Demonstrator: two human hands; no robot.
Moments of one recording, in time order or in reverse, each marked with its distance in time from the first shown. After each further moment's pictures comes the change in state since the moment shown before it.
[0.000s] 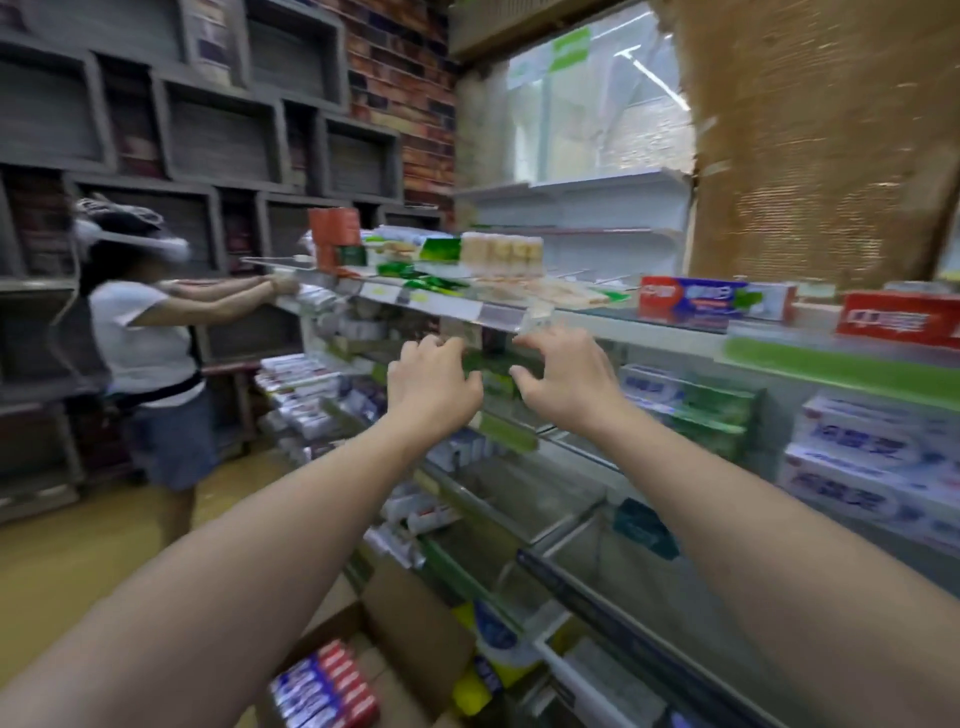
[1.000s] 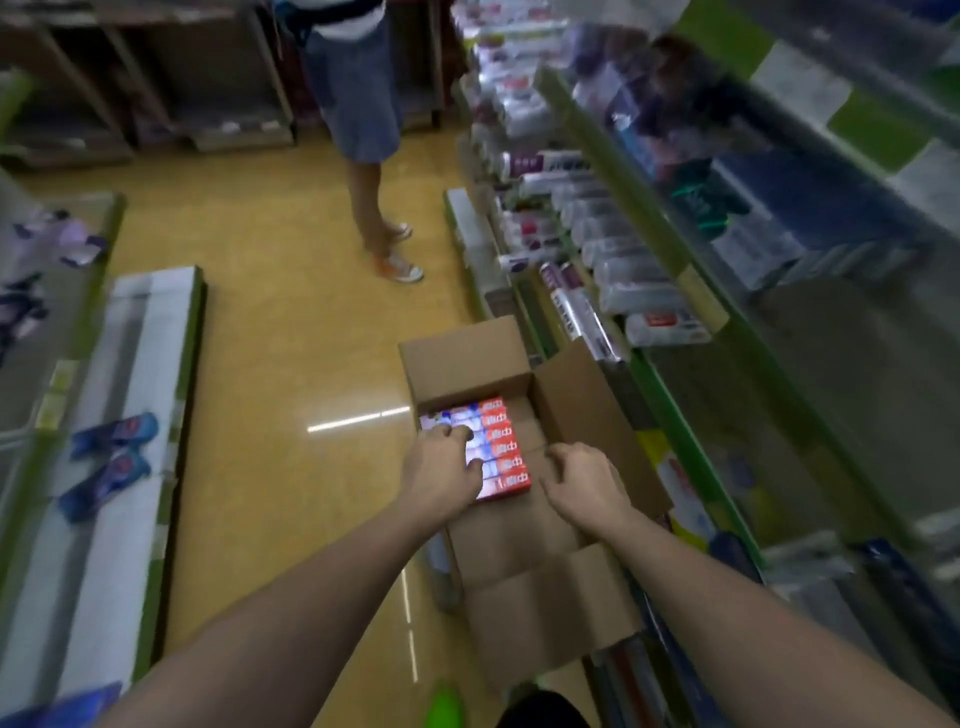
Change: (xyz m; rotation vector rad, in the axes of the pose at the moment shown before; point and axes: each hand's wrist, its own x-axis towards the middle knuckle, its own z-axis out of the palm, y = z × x) left_hand -0.157 -0.351 0.304 -0.025 -0.592 -0.712; right_hand -0.109 -0.052 0.500 0.228 -1.077 0.078
